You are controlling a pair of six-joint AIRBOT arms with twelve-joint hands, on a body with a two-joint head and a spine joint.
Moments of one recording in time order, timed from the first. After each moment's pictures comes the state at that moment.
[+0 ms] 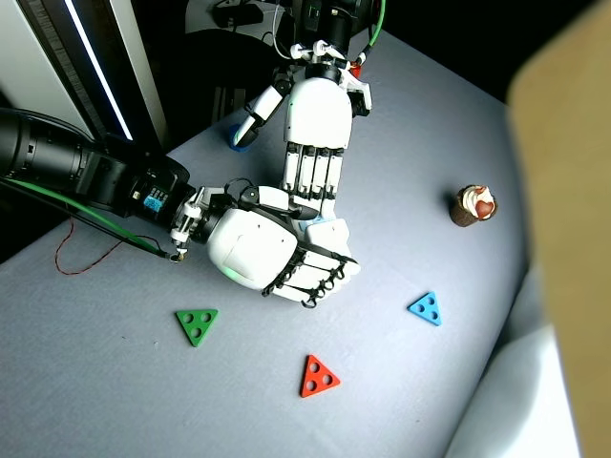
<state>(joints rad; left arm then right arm) 0.64 -1.07 0.95 0.10 -0.09 0.94 -0.46 -1.39 1.16 0.89 0.86 -0.65</state>
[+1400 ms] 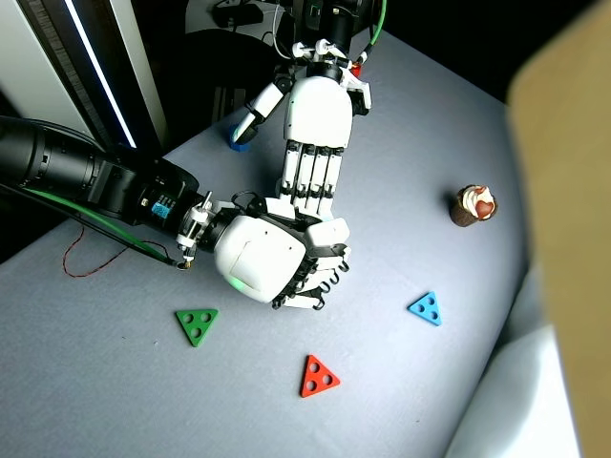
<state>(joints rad) 0.64 -1.07 0.95 0.10 -0.09 0.91 -0.46 -1.41 1.20 0.84 0.94 -0.68</state>
